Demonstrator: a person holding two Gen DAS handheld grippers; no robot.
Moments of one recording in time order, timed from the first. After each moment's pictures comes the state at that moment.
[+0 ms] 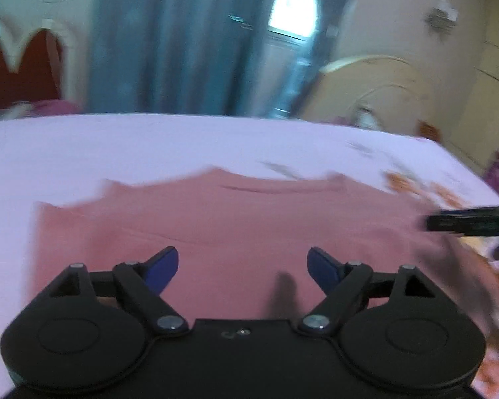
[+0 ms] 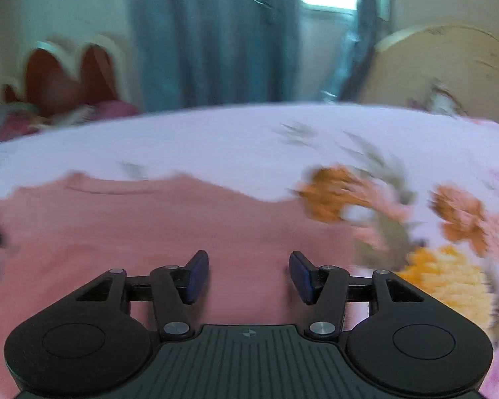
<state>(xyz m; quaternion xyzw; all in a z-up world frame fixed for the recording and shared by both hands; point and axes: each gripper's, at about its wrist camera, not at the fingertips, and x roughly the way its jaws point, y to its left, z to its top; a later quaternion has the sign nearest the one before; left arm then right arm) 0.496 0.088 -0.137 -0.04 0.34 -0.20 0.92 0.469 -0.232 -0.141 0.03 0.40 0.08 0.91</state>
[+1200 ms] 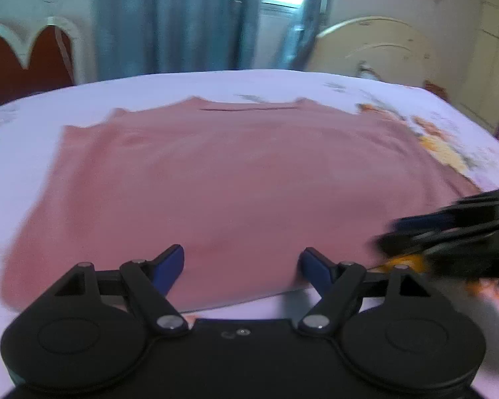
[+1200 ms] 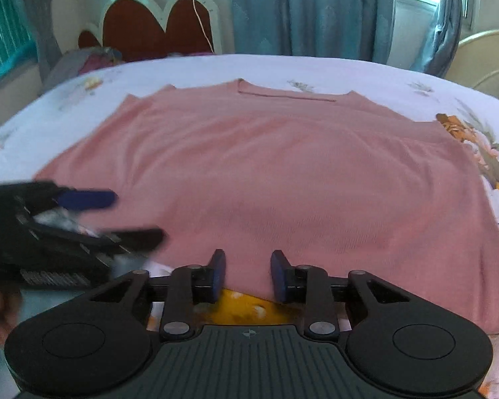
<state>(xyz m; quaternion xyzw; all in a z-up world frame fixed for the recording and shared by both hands) 0.389 0.079 -0.152 0.01 0.37 -0.14 0.92 0.360 -0.108 -0.148 -0.01 0.45 0.17 0.88</state>
